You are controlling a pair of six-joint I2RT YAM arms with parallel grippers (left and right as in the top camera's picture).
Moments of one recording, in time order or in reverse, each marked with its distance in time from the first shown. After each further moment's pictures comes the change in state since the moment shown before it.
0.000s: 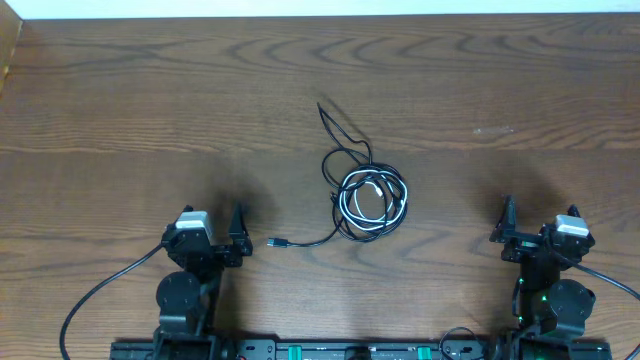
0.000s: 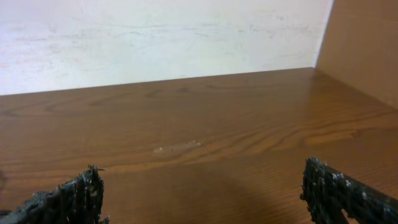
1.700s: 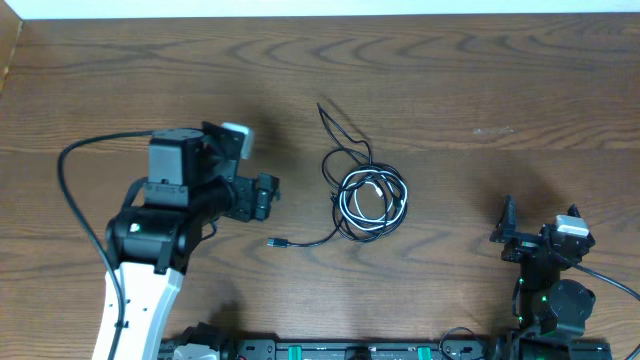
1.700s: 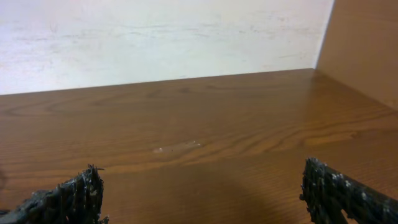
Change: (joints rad) left arm -0.078 1.006 0.966 -0.671 0.322 0.201; right arm 0.000 -0.002 0.000 0.000 0.000 0.000
